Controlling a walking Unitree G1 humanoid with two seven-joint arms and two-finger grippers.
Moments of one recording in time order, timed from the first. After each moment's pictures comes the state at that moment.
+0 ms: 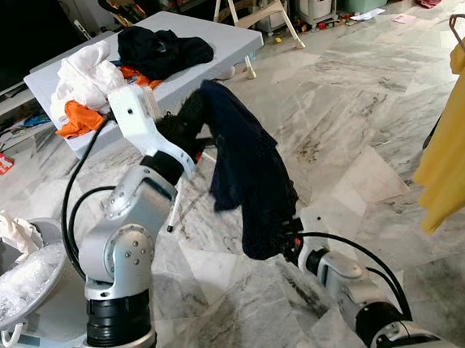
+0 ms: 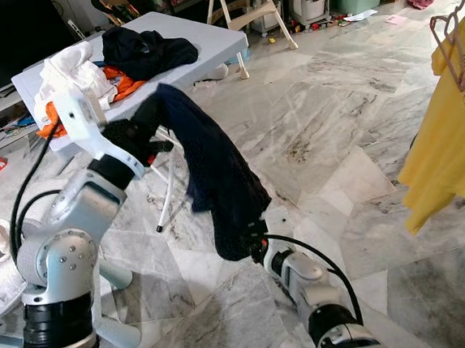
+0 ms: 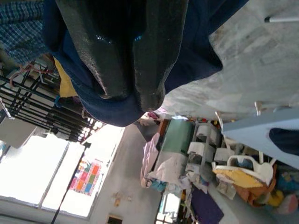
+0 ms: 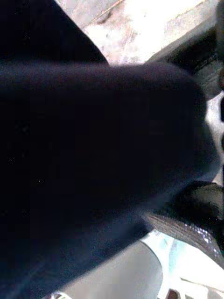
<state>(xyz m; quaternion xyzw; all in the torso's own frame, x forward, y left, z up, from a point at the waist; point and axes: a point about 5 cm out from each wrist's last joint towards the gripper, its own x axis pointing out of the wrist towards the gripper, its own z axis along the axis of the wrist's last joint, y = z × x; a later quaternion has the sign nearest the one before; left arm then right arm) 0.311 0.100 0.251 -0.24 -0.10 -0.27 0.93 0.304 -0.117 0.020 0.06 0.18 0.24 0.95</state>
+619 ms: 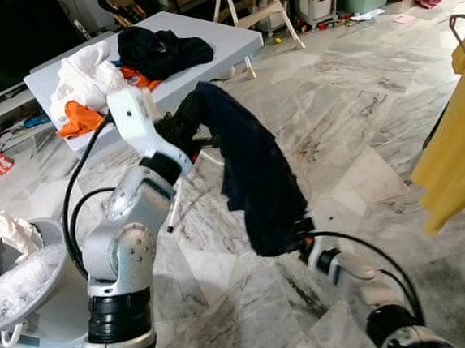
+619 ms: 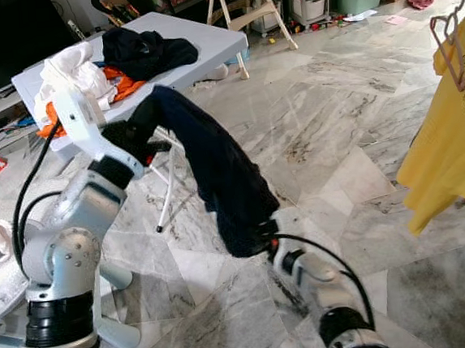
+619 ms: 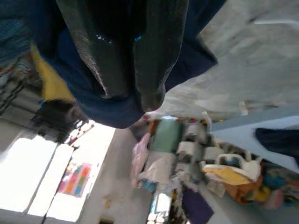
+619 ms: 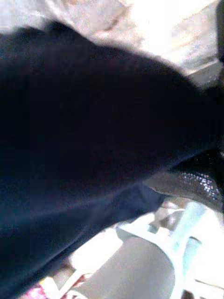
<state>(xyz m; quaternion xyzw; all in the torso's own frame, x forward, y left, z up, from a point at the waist) 0.319 0.111 0.224 -0.21 -0.09 -0.24 0.94 0.304 -0.143 0.030 0.08 0.14 0.23 0.96</state>
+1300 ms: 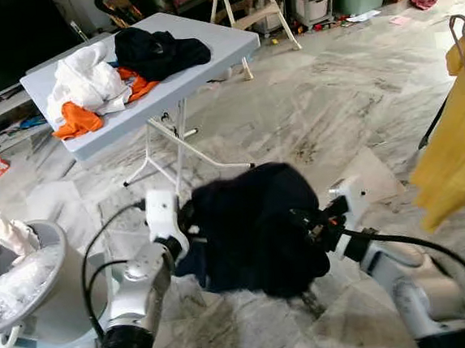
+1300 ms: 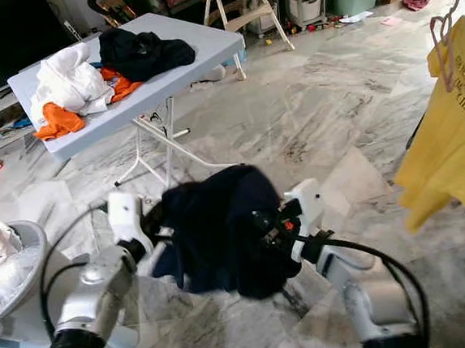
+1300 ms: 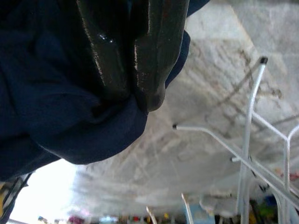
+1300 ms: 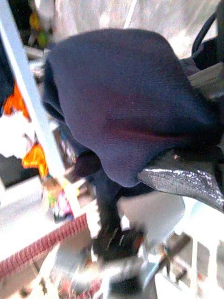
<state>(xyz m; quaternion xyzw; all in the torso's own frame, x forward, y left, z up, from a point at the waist) 0.314 0.128 0.070 -0.07 0.12 -0.17 0.98 0.273 -0.142 0.126 0.10 0.06 0.41 0.91</state>
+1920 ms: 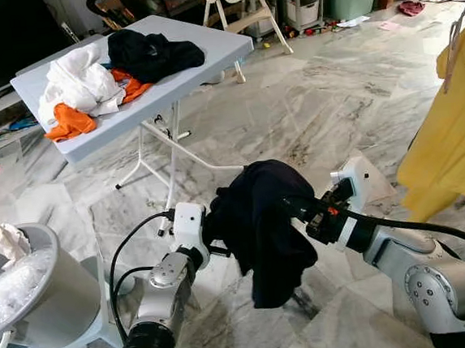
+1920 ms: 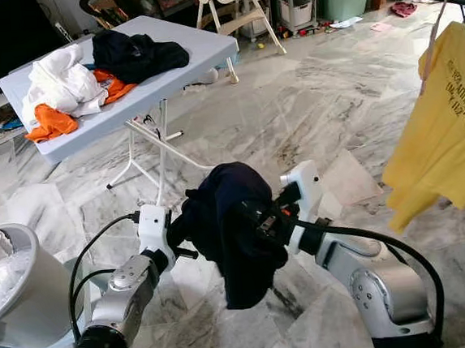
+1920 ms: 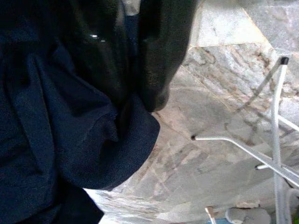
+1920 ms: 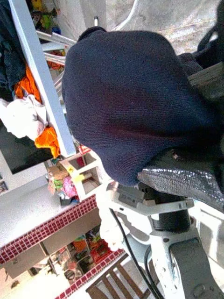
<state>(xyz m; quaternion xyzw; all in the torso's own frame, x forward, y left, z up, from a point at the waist) 0.309 0.099 0.045 -0.04 0.14 -0.21 0.97 0.267 -0.134 0.158 0.12 0.06 0.43 0.89</state>
